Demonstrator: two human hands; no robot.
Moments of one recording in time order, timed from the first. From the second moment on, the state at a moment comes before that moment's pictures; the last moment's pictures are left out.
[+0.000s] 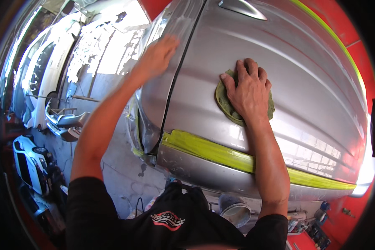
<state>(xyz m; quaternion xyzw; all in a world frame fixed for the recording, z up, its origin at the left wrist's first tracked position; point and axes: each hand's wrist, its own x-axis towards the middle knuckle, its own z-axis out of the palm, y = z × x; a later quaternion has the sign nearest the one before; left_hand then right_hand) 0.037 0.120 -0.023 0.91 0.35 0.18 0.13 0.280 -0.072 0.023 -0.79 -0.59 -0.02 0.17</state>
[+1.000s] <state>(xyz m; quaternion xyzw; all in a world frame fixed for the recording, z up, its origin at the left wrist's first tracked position) 0.131 0.344 -0.008 0.89 0.41 0.22 0.01 0.262 -0.067 0.035 -0.77 -0.61 -0.02 0.20</state>
